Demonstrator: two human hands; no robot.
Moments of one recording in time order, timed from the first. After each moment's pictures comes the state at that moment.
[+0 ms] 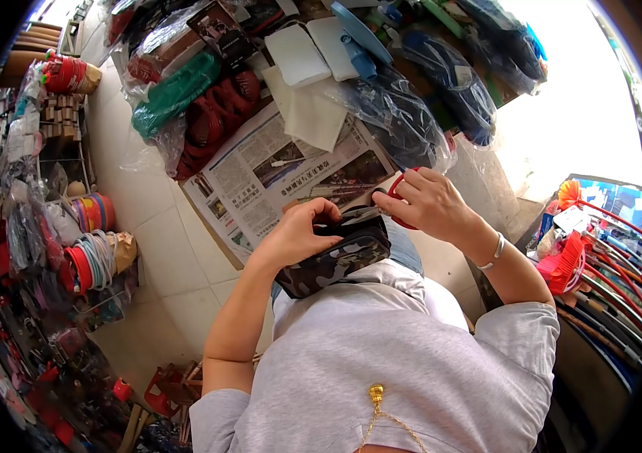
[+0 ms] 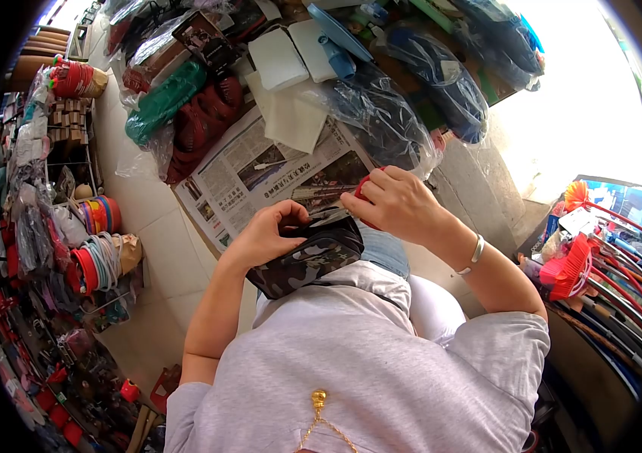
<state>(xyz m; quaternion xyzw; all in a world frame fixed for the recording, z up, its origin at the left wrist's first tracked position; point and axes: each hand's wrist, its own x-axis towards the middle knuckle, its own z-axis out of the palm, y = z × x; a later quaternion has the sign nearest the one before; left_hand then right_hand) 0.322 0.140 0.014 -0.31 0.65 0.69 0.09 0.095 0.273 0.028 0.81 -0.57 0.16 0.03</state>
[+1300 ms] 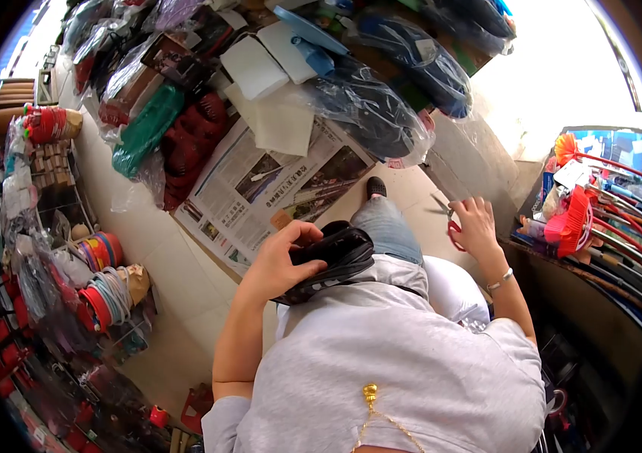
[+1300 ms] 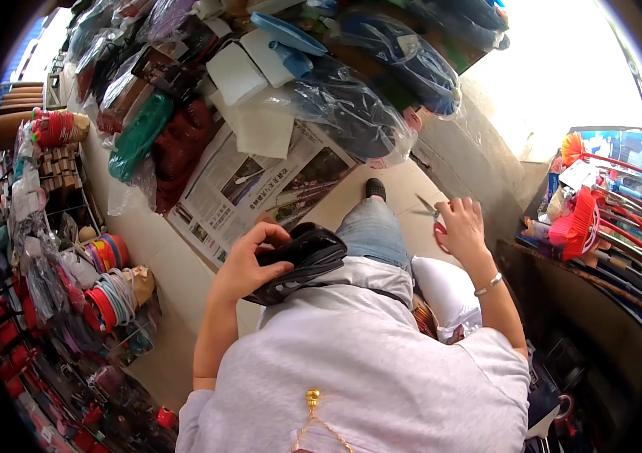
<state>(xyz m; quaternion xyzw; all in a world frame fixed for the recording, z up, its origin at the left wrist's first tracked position) 0.329 0.150 0.040 -0.27 0.70 0.65 0.09 0.071 0.444 -0.046 0.49 -0.86 -0.02 -0.12</state>
